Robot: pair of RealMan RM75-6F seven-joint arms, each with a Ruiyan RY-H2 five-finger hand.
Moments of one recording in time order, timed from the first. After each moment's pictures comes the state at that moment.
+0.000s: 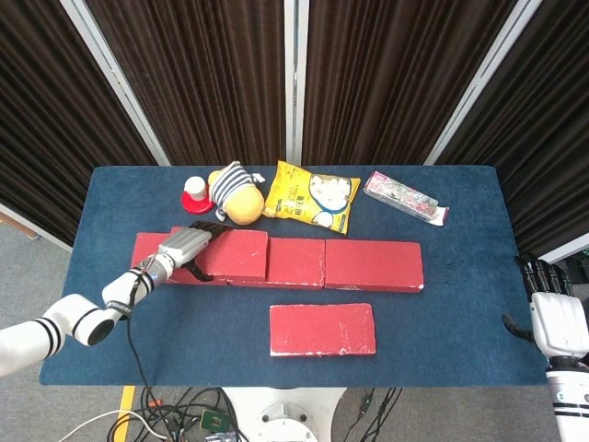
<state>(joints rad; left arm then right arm) -0.92 -1.34 -0.10 -1.32 1.30 0.49 -0.33 0.12 -1.06 0.10 -1.70 -1.34 1.38 -0.14</state>
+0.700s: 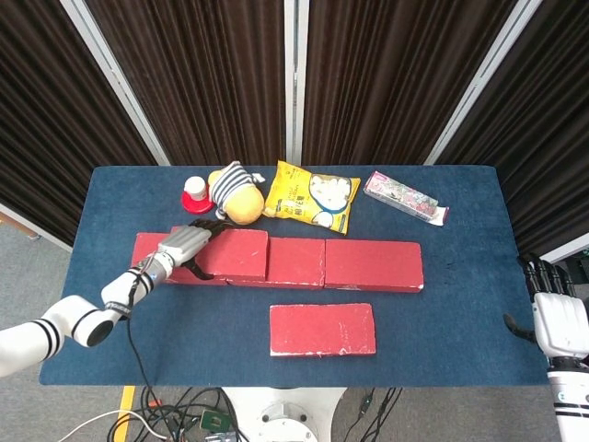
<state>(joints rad) -0.91 -1.33 -0.11 -1.33 1.30 0.53 -0.32 0.12 -1.07 0.10 -1.69 -1.34 1.39 -0.13</state>
